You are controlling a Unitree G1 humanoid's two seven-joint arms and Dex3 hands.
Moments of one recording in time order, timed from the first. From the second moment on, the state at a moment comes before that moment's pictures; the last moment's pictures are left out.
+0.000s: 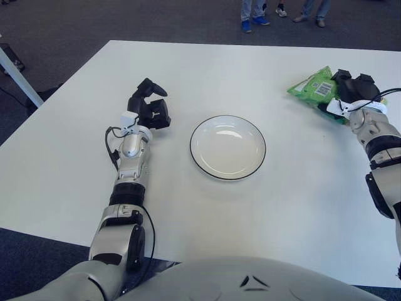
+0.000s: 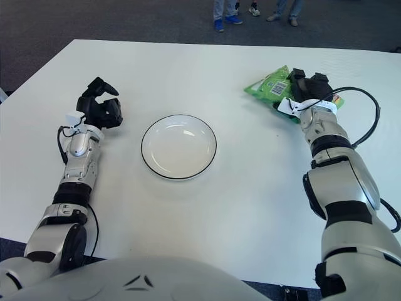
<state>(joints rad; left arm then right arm) -0.38 0.08 0.17 0.50 -0.13 -0.44 -0.08 -0.92 -0.67 0.41 1.27 -0.64 -0.21 -0.38</state>
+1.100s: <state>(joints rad) -0.38 0.08 0.17 0.51 -0.14 -0.46 -0.09 -0.92 -0.63 0.25 1.25 -0.50 -0.17 -0.34</state>
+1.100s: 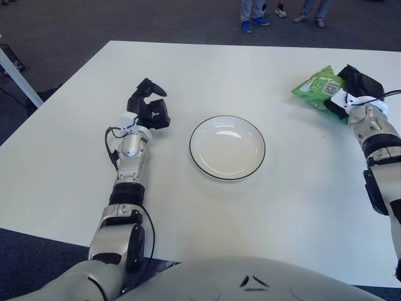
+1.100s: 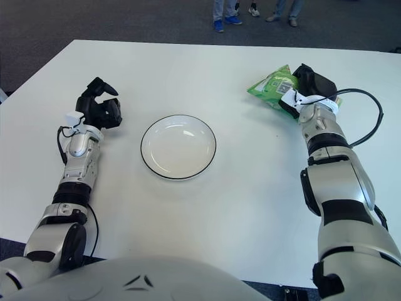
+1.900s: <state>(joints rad) -0.39 0.09 0.17 0.53 -0.14 -0.46 -0.09 -0.91 -0.61 0.09 1.11 -0.33 -0.12 -0.18</state>
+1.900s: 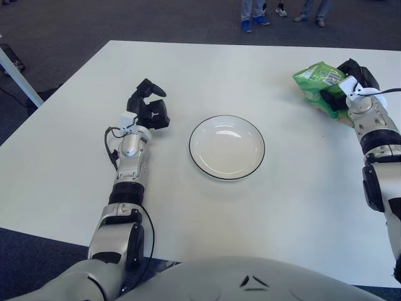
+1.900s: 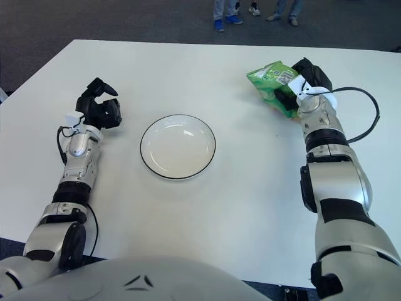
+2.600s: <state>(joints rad) -0.40 0.09 0.17 0.55 -0.14 -0.47 -0.09 -0.80 -0.59 -0.03 0.83 -0.20 -0.10 -0.04</state>
